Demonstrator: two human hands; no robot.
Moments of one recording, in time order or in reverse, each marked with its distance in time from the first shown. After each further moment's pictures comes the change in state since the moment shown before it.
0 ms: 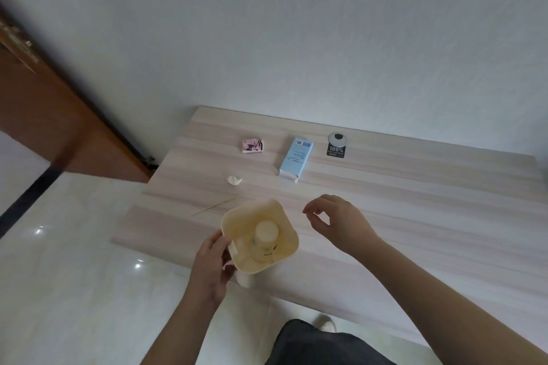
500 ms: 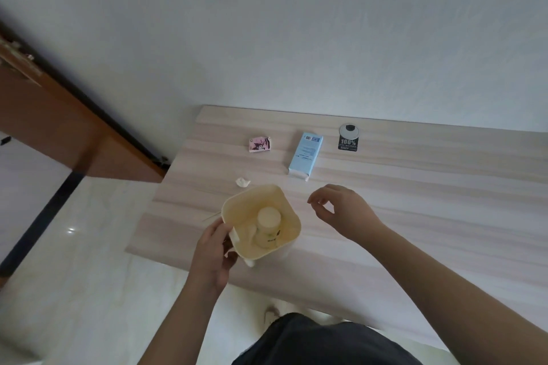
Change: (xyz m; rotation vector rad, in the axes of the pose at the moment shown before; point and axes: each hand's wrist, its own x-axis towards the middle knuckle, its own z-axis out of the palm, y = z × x) left_hand 0.031 0.039 0.013 0.034 0.013 0.006; right_hand 0.044 0.021 0.010 0.088 -0.018 0.051
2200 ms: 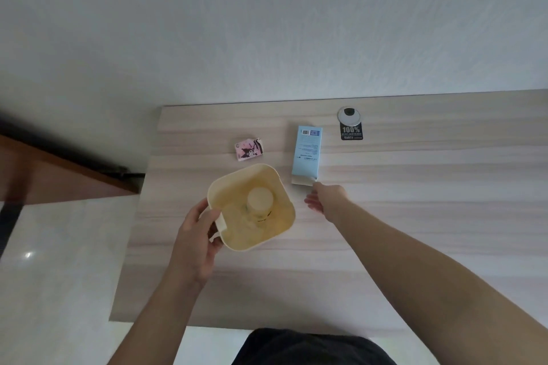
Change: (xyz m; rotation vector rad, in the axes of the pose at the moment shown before) left_hand 0.139 0.087 0.004 0.145 -0.184 -0.051; right_hand 0.149 0.072 0.127 1.031 0.348 1.310
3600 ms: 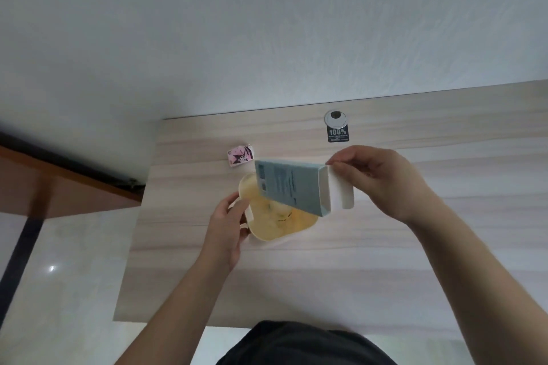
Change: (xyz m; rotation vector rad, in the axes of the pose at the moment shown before) left_hand -0.012 -0.021 0.075 0.103 -0.030 0.002; right_hand -0.190 -0.085 -0.134 -0.522 -0.340 -1.034
